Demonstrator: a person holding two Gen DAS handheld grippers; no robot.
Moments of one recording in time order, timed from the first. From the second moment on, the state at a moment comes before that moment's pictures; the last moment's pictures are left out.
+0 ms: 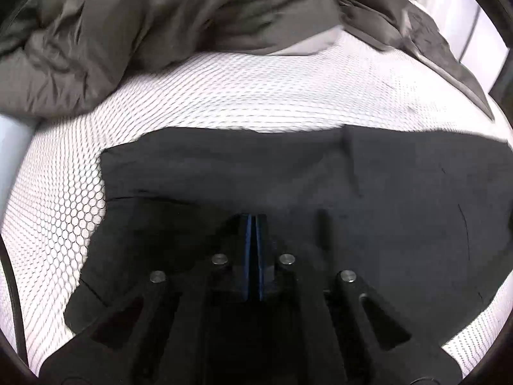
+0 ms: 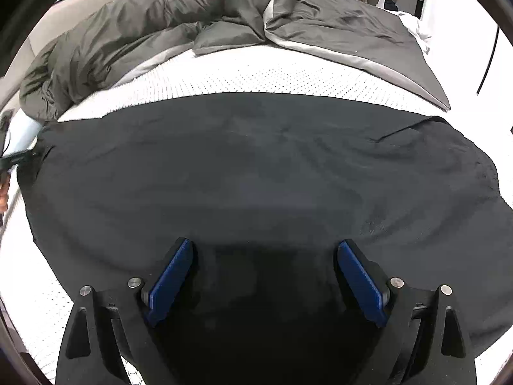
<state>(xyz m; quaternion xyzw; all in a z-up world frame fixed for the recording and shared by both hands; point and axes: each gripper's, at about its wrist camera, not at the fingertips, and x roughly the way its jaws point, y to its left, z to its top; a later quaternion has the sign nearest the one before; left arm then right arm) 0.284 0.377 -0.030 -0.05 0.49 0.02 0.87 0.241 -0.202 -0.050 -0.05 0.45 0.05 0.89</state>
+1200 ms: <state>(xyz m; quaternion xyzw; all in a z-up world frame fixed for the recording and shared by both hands) 0.249 0.039 -0.047 0.01 0.47 -0.15 0.87 0.221 -0.150 -0.059 -0.12 0.45 0.10 0.88</state>
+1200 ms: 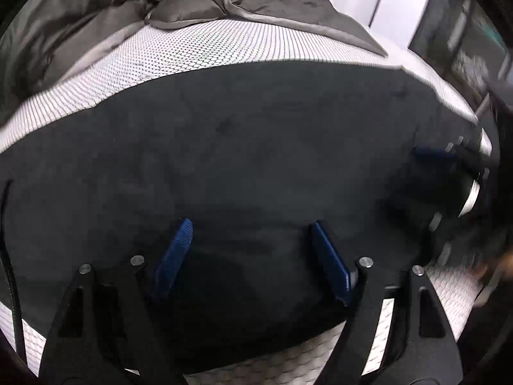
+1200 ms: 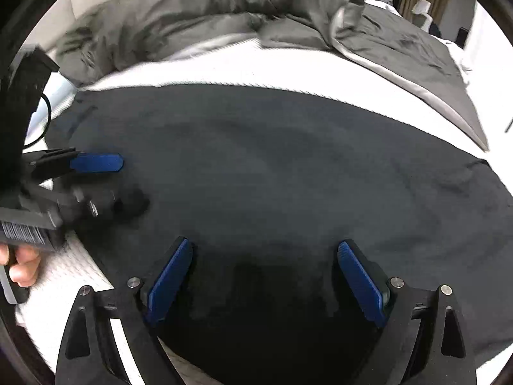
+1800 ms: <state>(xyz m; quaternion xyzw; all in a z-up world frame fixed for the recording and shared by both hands) 0.318 0.061 -0.045 0.00 0.49 -0.11 0.86 0.254 -0.162 -0.029 -0.16 0.41 0.08 0.89</state>
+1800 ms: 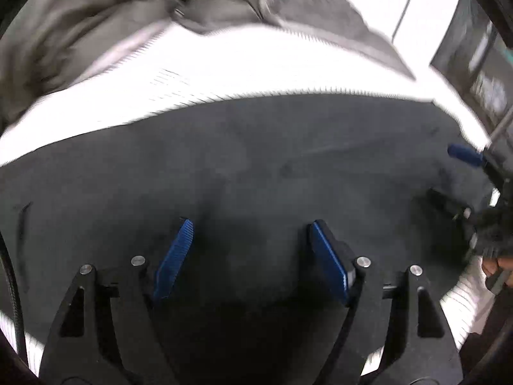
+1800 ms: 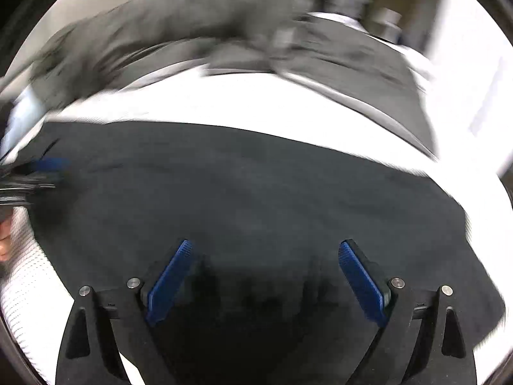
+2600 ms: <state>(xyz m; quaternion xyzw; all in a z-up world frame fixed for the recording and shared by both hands) 0.410 0.100 -0.057 -0.05 0.50 -0.15 0.85 0.356 -0.150 -0.073 -0.11 0.48 0.08 0.87</state>
